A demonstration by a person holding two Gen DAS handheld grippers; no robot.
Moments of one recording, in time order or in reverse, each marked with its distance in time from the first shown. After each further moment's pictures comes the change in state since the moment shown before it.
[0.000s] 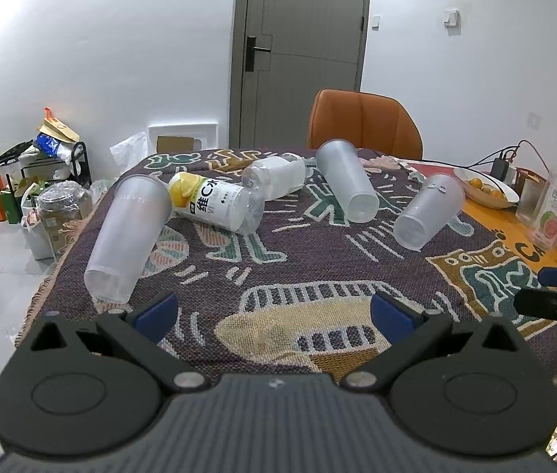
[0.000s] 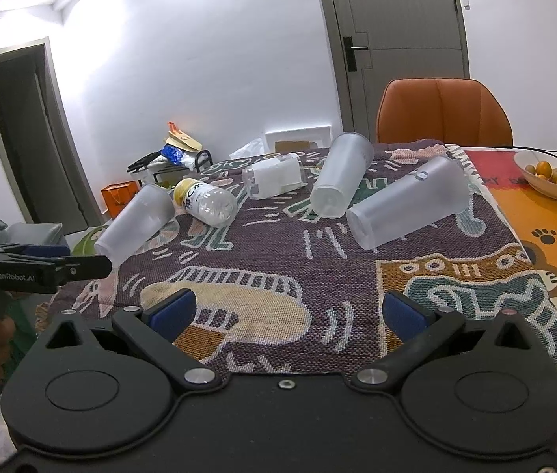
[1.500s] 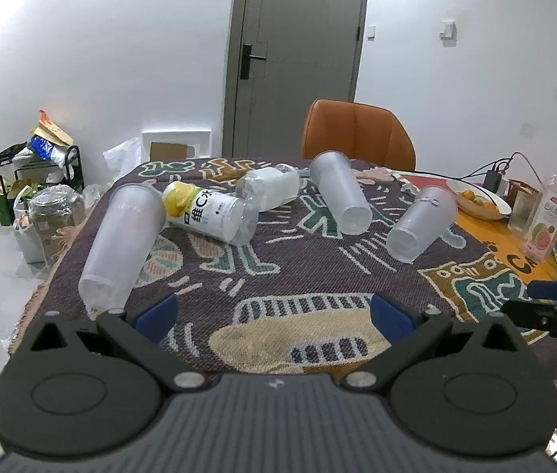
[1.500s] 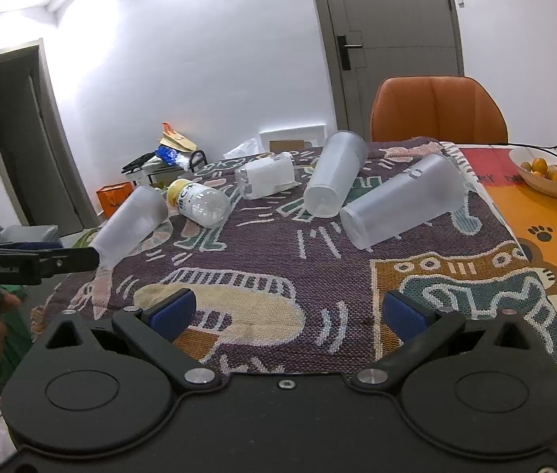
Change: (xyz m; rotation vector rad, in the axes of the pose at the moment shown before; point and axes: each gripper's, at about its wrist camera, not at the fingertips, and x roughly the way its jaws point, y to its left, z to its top) left arm -0.001 0.003 0.005 -0.019 -0.030 -0.030; right arm 0.004 -0.001 0.001 0.014 0.002 -0.015
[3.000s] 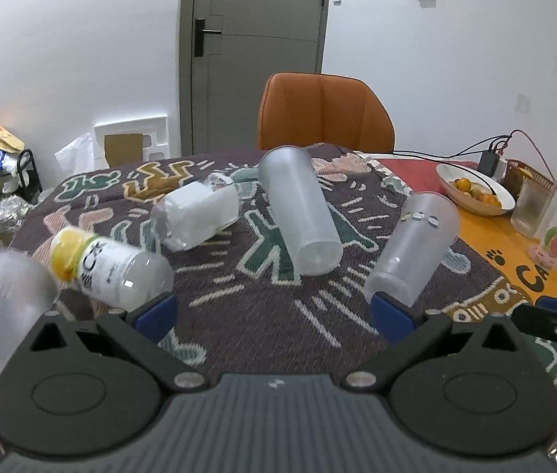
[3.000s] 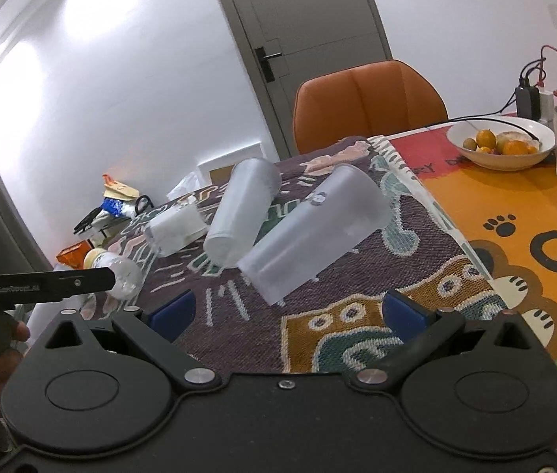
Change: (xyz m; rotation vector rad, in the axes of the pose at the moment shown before) left arm 0.141 -0.060 0.073 0.086 0.097 -0.071; right arm 0.055 -0.094 0.031 0.232 -0.059 -0.104
